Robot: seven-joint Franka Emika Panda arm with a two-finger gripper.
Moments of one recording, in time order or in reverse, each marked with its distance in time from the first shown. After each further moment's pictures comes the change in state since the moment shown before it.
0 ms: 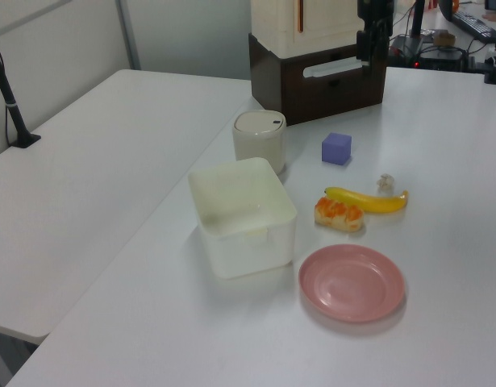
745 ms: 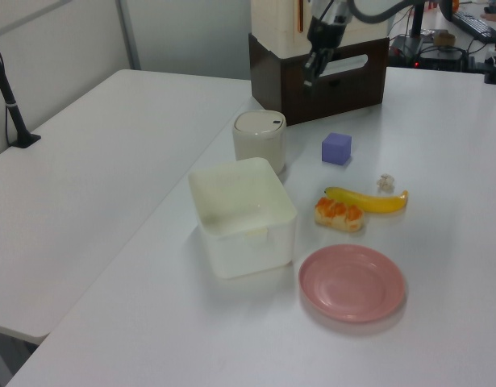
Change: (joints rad) arm 0.061 0.155 0.009 -0.003 0.098 0.518 0.001
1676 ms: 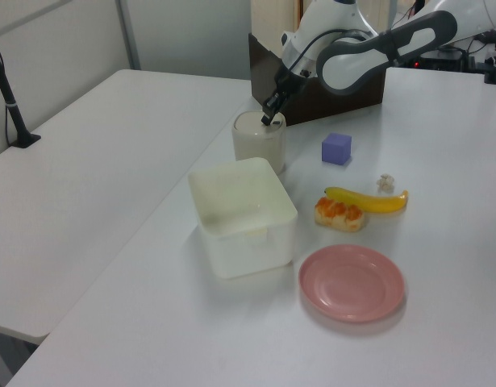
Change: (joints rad) arm 0.019 0.223 0.000 0.006 0.011 0.436 0.074
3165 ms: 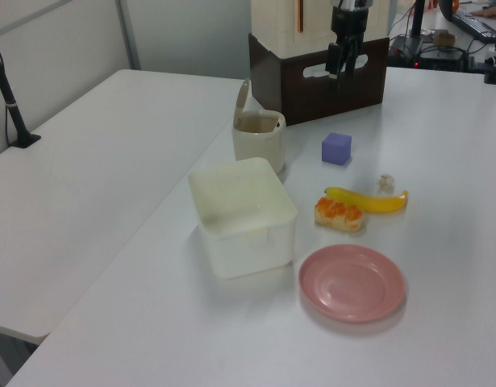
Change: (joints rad) arm -0.044 -0.289 -0.044 0.017 -0.008 -0.778 -0.101
